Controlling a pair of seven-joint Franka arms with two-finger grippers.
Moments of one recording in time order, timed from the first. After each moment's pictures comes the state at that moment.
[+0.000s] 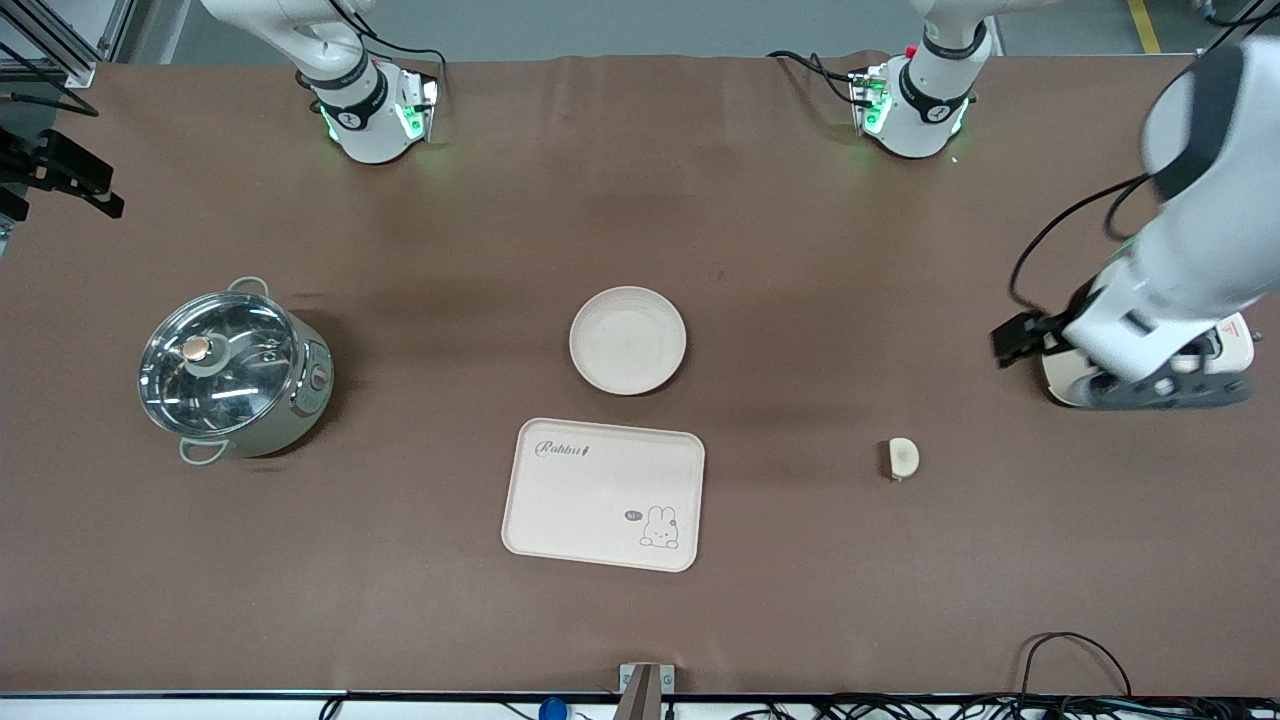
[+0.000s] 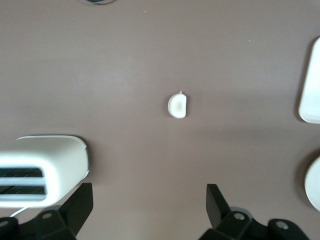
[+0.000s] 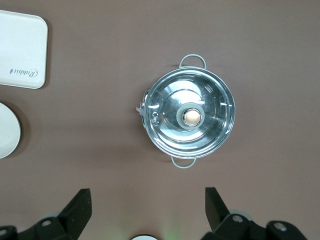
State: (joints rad) left arm 0.09 0.21 -0.28 -1.40 0.10 1.60 -0.16; right arm 0.08 -0.12 -0.13 -1.60 -0.03 1.46 -0.09
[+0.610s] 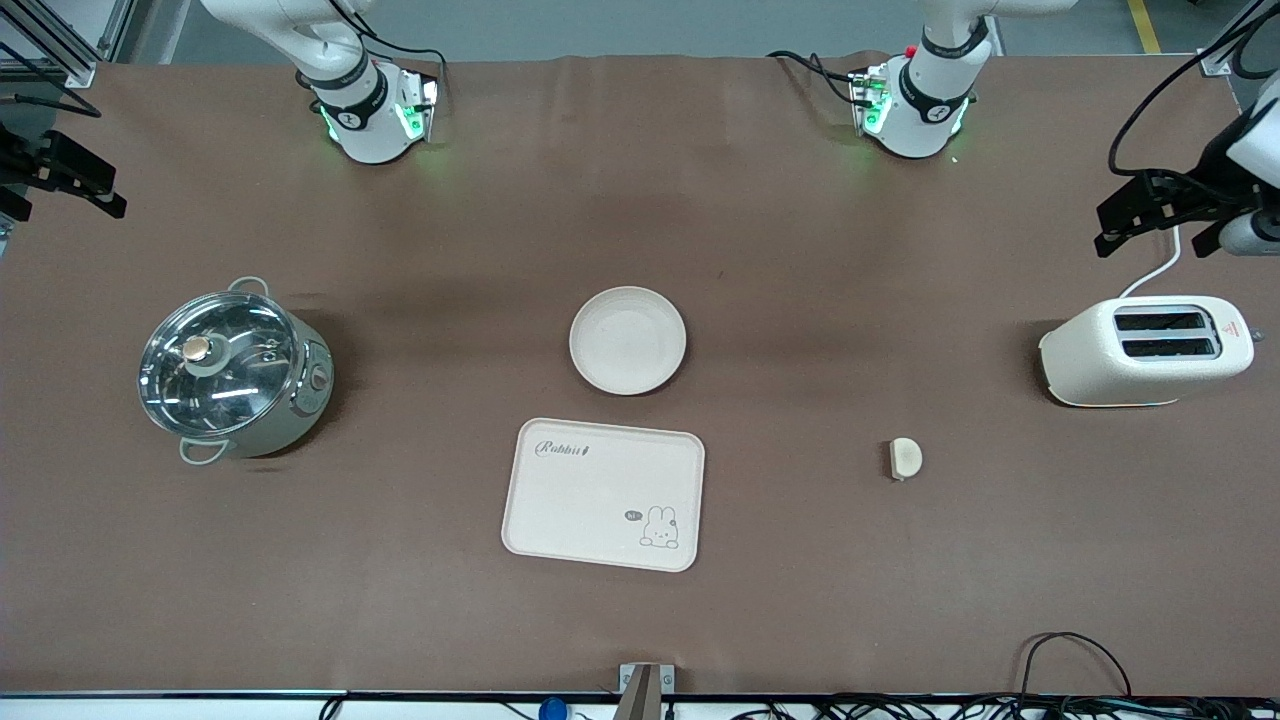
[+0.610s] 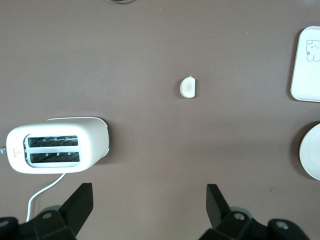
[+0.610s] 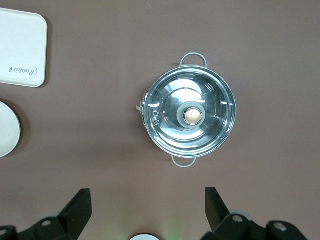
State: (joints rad) left arm -0.13 -0.08 0.05 -1.63 0.02 1.61 -0.05; right arm 0.08 -0.12 -0.13 -1.60 -0.03 1.46 -0.09
